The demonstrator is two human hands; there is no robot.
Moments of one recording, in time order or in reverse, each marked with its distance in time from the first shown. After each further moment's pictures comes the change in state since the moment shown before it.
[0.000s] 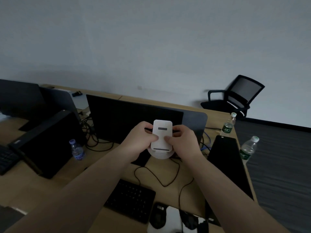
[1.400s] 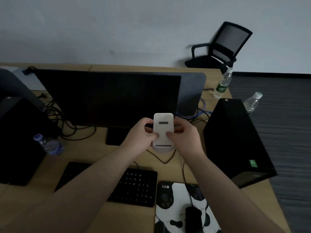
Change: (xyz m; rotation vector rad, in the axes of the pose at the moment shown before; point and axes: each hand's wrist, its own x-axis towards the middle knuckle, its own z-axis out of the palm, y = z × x) left_hand 0.082 -0.097 0.033 0.148 -0.248 -0.059; right_hand 0.030 0.106 0.064 0.046 0.188 0.213
